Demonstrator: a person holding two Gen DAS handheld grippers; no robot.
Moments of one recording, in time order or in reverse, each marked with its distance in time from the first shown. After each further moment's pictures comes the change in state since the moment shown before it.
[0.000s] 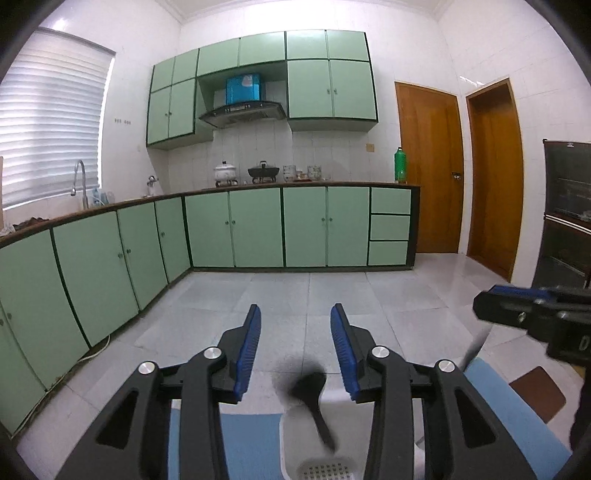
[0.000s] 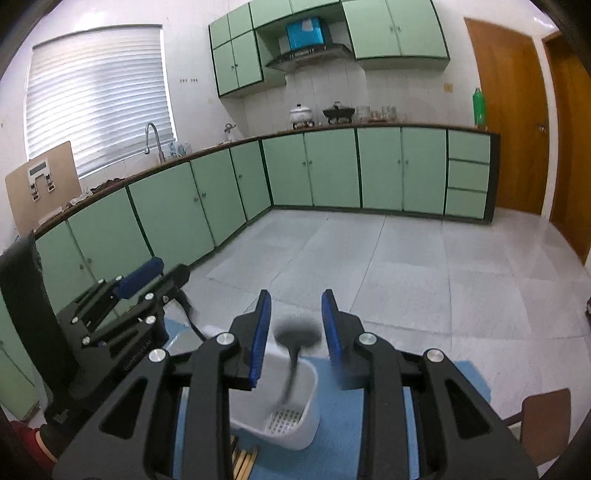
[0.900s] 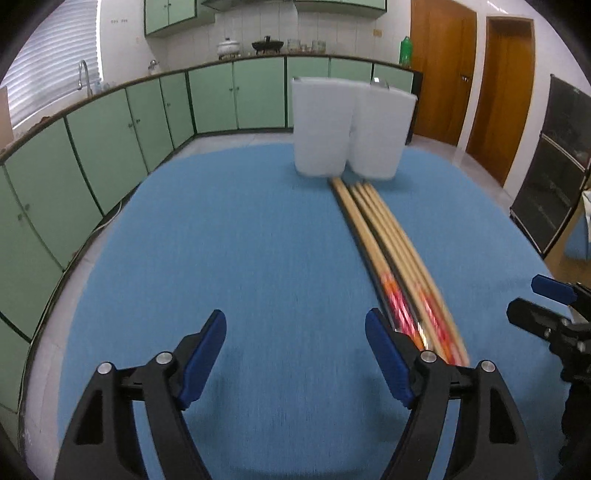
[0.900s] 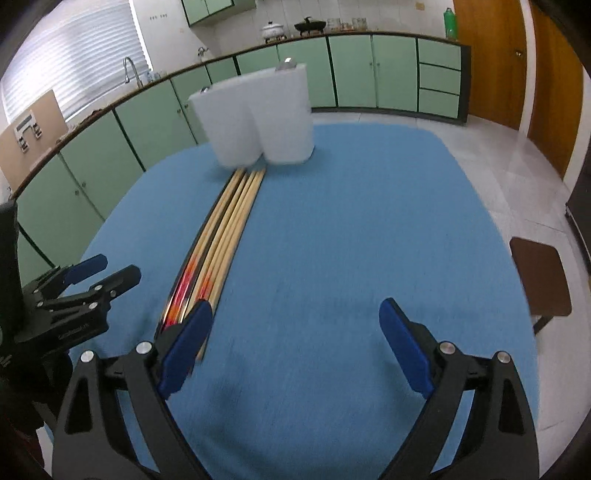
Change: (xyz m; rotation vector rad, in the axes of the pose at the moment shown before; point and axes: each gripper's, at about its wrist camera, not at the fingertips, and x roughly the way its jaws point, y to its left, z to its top) left arm -0.180 -0.006 -0.186 -0.038 0.536 -0.006; right arm -0.126 0.062 -0.251 0.068 0.340 -0.083
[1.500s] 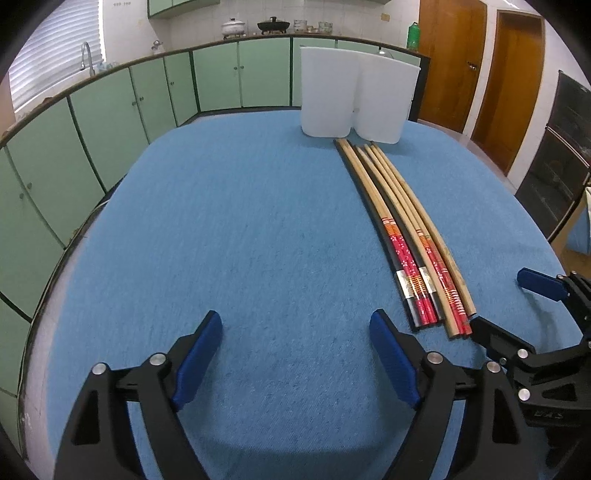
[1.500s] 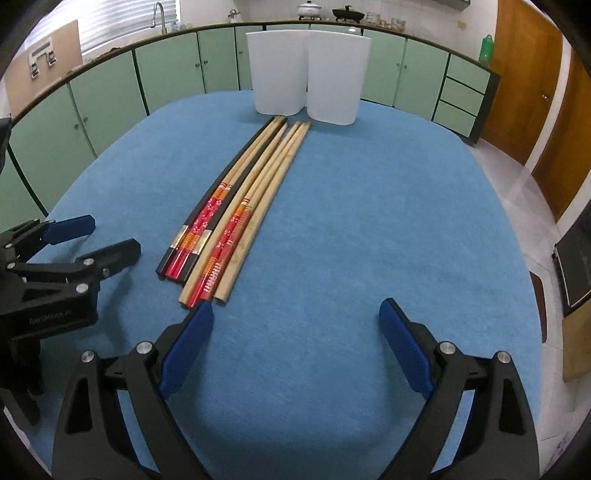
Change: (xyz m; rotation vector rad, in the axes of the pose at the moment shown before) left arm 0.000 0.004 -0.020 -0.028 0.071 0.008; right arm 0.017 0.041 -0.014 -0.180 0.066 -0.090
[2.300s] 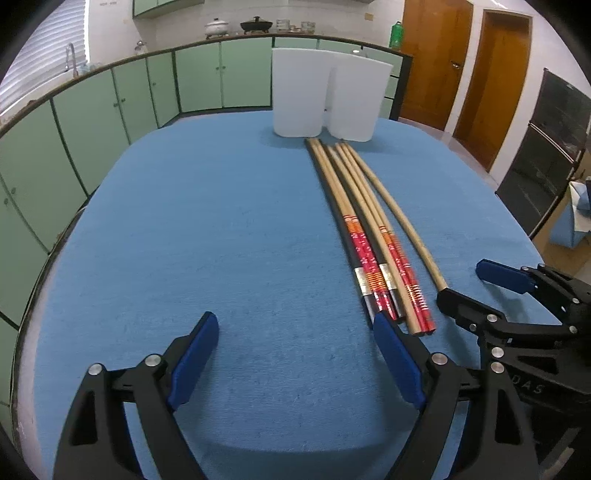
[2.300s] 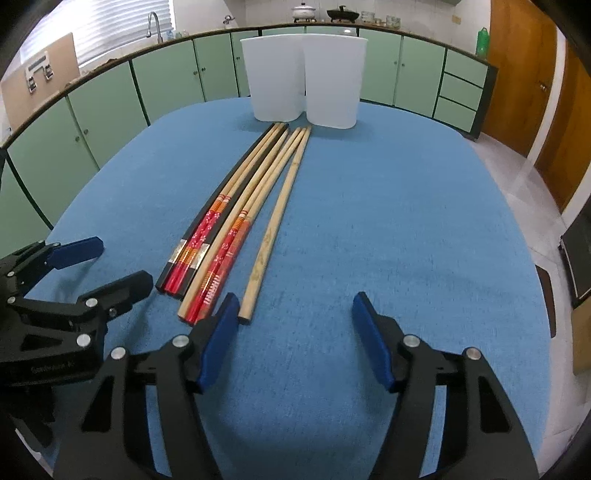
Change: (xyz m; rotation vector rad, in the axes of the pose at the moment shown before) left arm -0.003 -0.011 -0.002 0.032 0.002 -0.073; right arm 0.000 -0.009 0.011 0.046 -0.014 0.038
